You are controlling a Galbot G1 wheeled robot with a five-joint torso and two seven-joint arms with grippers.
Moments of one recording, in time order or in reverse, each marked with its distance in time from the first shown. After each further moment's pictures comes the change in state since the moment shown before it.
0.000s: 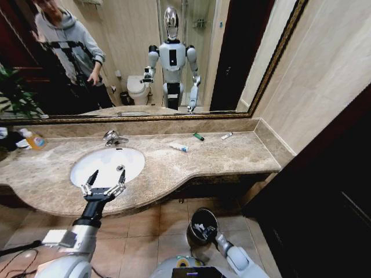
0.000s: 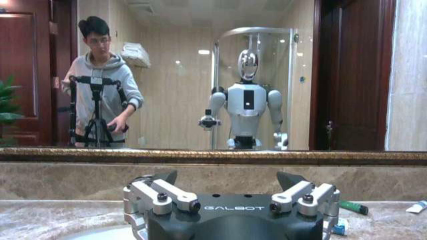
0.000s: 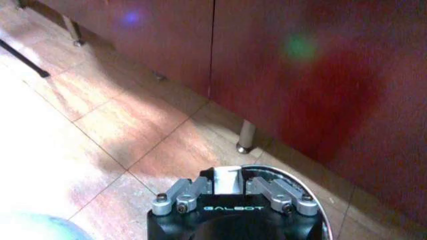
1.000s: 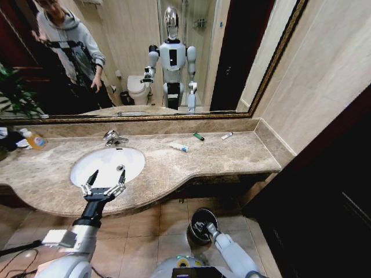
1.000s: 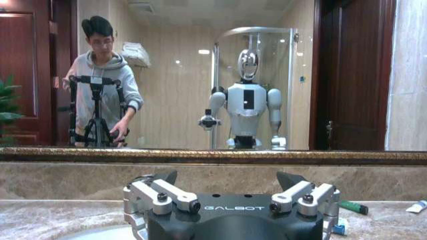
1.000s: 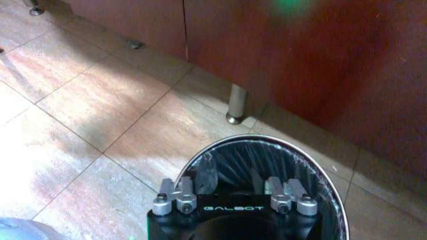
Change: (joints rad) left arm 0.000 0.000 0.000 0.000 0.000 0.000 0.000; right arm 0.288 0.159 0.078 -0.543 -0.087 0.102 -0.001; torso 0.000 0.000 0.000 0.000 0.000
